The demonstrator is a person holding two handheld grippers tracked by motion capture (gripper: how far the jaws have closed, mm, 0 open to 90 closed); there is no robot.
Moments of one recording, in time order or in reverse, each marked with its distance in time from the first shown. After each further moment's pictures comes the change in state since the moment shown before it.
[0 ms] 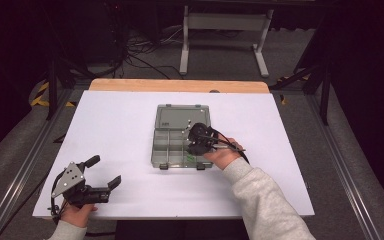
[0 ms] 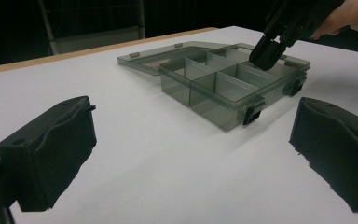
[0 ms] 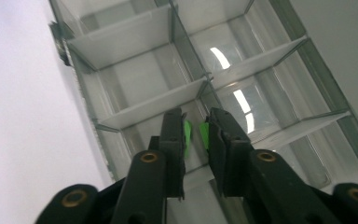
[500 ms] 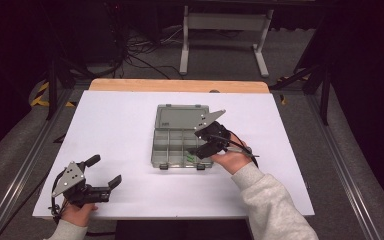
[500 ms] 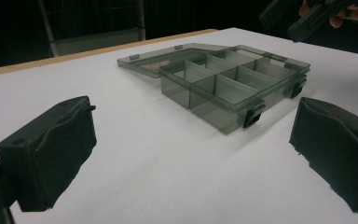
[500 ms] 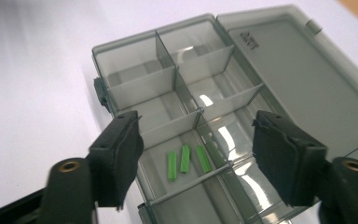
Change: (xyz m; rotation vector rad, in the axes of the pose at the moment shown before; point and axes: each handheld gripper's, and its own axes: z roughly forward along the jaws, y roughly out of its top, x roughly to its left) left arm 0.000 0.001 0.002 0.001 -0.004 0.001; right arm 0.011 -0.019 -0.044 -0.263 -0.041 0.012
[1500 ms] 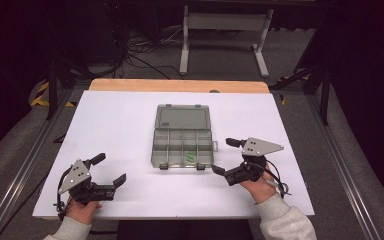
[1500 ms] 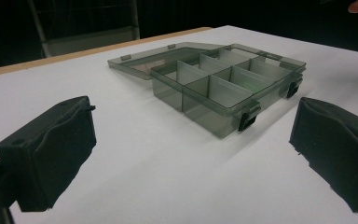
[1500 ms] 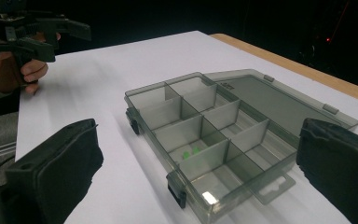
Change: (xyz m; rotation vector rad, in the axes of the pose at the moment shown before) left arm -0.003 0.003 0.011 0.000 -0.016 0.014; right arm 0.028 -0.100 -0.059 -0.480 -0.058 0.110
